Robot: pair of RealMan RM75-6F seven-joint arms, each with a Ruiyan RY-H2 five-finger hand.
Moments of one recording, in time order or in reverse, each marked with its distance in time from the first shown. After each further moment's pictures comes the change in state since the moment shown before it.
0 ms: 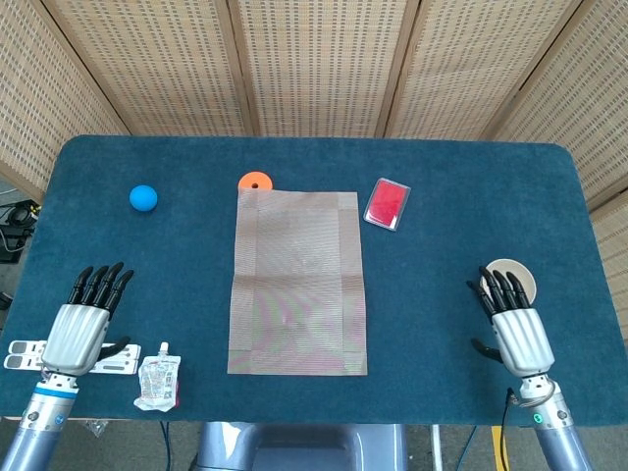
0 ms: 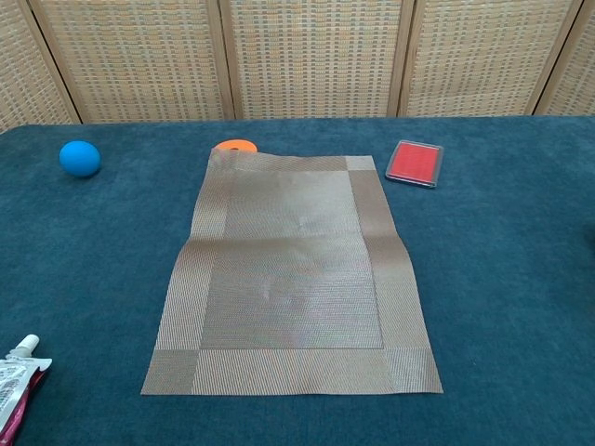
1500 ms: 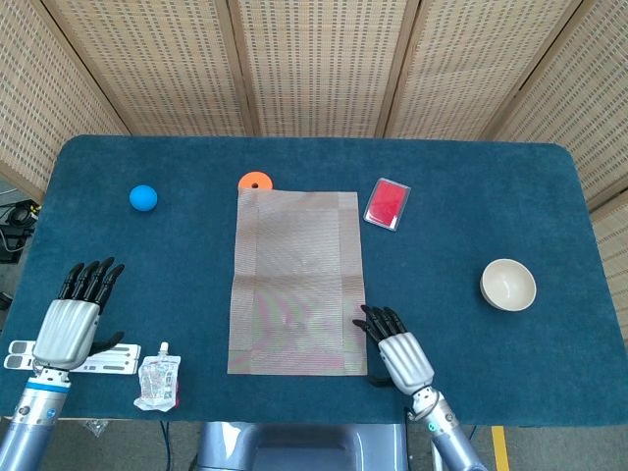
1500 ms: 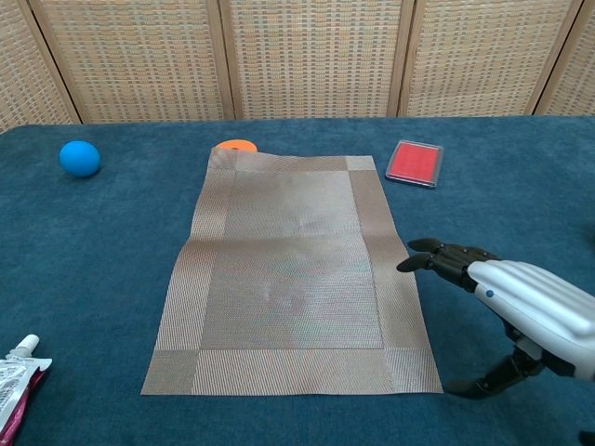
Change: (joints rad) left arm 0.053 0.024 -0.093 0.019 0.015 -0.079 -0.068; right arm 0.091 -0.367 -0.051 -0.009 0.039 -0.215 -0.066
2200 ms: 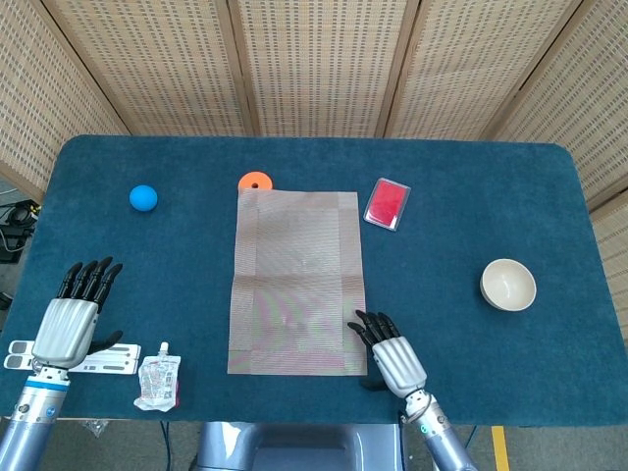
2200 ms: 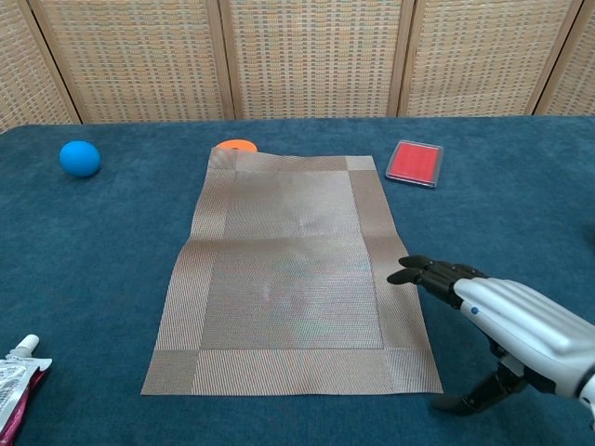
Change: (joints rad) left arm 0.008 -0.002 -0.019 0.008 -0.006 -0.022 -0.006; right arm -0.001 -0.045 -0.013 0.024 0.033 -0.018 -0.007
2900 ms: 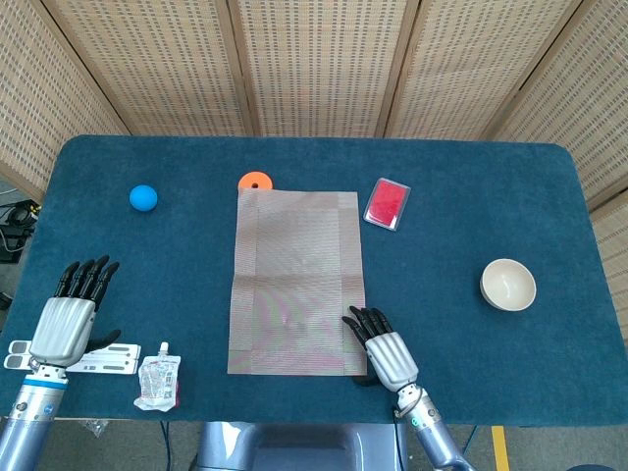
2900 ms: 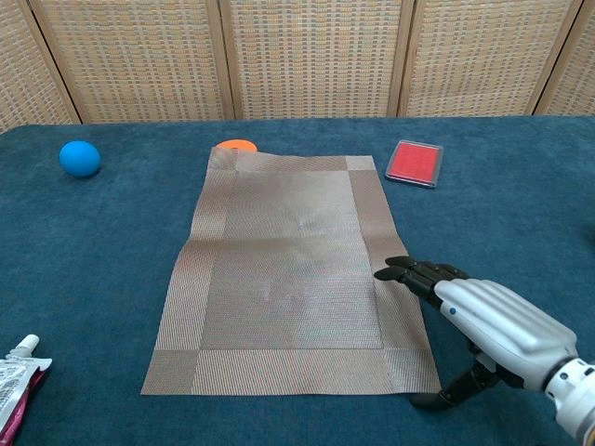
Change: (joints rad) left arm 0.004 0.000 -0.014 0.012 -0.009 -0.014 -0.019; right arm 0.024 -0.097 0.017 0.162 -0.019 0.011 0.055
